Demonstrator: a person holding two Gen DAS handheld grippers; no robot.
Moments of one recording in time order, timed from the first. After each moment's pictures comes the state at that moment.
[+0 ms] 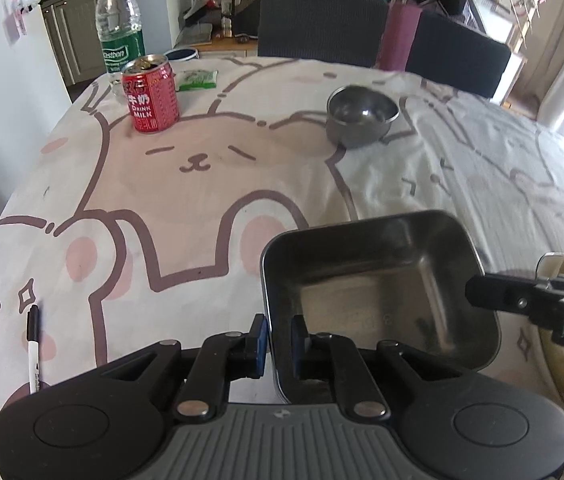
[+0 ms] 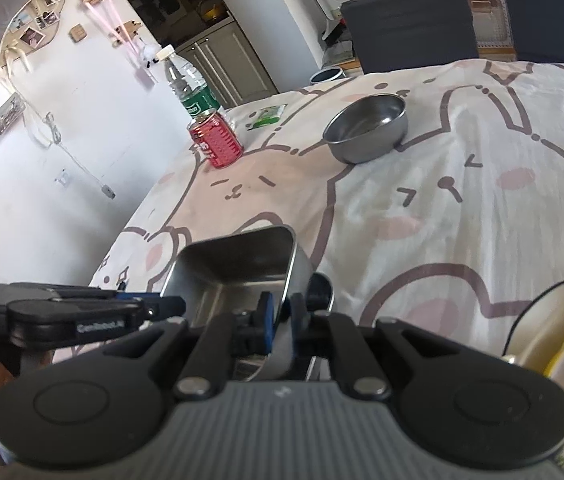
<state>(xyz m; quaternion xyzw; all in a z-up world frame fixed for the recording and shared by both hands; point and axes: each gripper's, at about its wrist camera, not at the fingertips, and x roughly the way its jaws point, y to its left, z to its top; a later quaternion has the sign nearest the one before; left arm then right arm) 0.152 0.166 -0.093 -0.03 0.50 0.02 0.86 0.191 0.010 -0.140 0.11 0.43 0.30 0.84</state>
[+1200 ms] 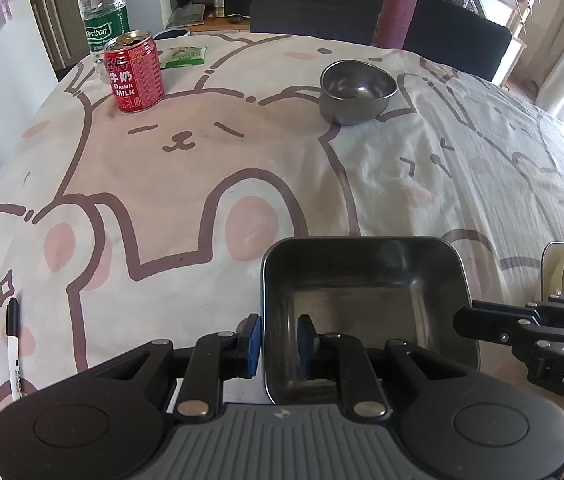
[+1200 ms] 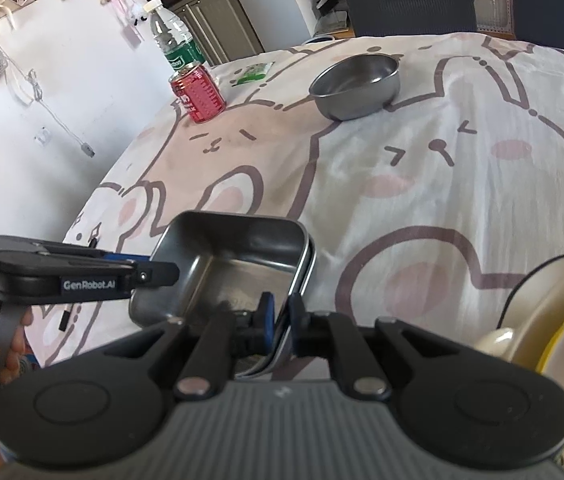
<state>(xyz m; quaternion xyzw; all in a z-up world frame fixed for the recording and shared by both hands) 0.164 0.163 -0.107 -0.04 0.53 0.01 0.85 0.192 0.019 -0.162 0.06 0.48 0.29 0.83</state>
